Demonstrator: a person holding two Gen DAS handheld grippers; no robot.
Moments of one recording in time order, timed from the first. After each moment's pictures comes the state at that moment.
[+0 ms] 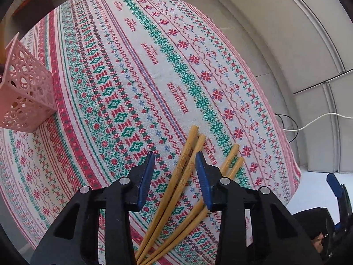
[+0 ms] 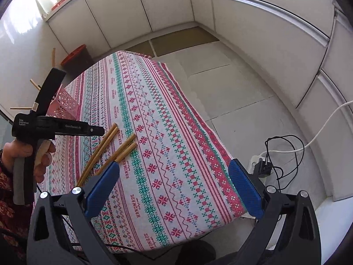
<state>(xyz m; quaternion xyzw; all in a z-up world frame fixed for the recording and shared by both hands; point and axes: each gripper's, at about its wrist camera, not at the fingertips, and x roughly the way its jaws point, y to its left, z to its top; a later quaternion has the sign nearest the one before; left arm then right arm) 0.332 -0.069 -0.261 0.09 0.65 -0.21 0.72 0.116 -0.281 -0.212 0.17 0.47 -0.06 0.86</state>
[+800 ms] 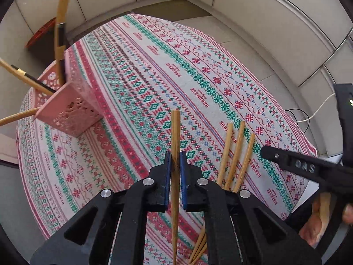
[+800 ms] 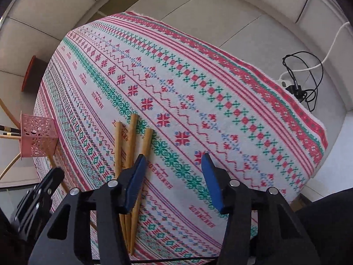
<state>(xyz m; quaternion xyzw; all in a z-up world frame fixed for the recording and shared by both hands) 0.256 -0.046 -0.202 0.15 0.56 -0.21 0.79 0.200 -0.231 -0.289 0.34 0.60 -0.16 0.71</state>
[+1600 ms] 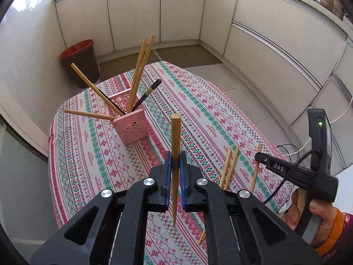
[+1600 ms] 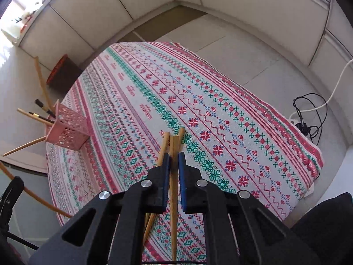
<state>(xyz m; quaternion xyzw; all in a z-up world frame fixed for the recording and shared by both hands) 0.213 0.029 -0.106 0.08 0.45 -0.19 0.87 0.171 -0.189 -0.217 0.28 0.50 -0.11 0.81</state>
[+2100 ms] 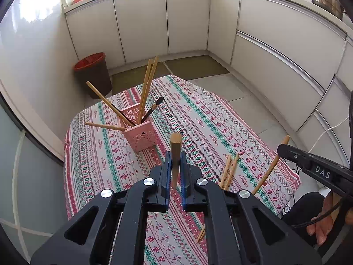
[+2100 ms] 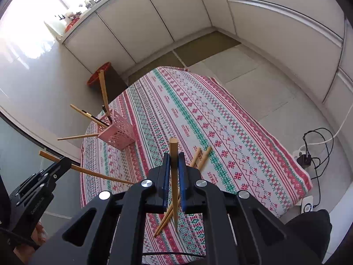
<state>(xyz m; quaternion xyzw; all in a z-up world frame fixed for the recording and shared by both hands) 0.192 0.017 -0.077 0.10 0.42 -0.16 0.89 0.141 -0.187 -0.130 0.26 0.43 -0.01 0.87</state>
